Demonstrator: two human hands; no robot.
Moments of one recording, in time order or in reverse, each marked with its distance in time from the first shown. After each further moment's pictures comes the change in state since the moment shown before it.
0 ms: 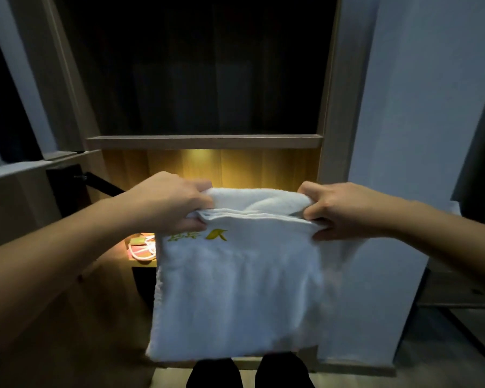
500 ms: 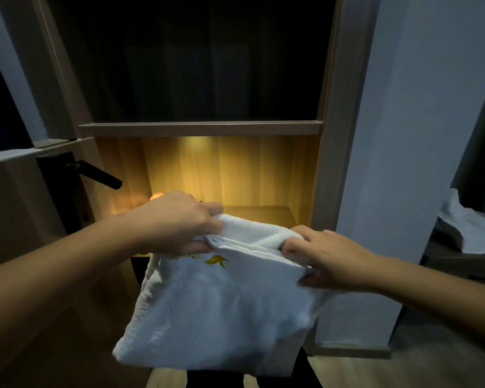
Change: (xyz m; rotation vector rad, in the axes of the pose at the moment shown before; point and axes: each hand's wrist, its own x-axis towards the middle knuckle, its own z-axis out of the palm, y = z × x) left_hand -0.003 0.035 0.027 -0.044 -0.070 0.155; right_hand -0.017 -0.065 0.072 0.352 -0.109 0.147
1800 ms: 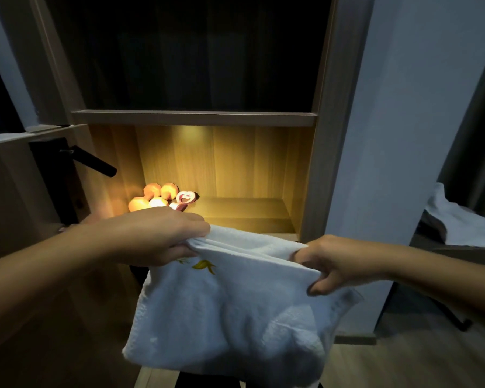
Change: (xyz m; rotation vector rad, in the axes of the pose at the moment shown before) left_hand -0.033 0.014 0.025 -0.463 -0.001 -0.023; right_hand -0.021 -0.001 -0.009 0.419 -0.278 -0.054
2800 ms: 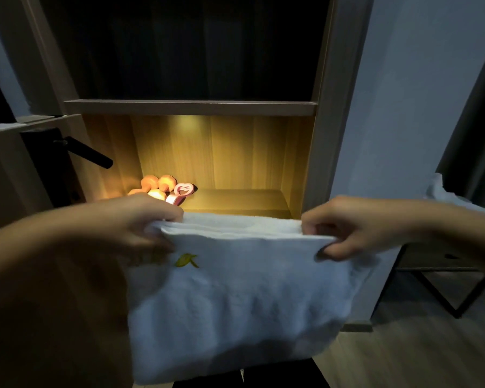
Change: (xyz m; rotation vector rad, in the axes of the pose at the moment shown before) left_hand -0.030 -0.006 -0.027 -0.405 -0.003 0.027; right_hand -0.026 -0.043 -0.054 0.056 -0.002 -0.014
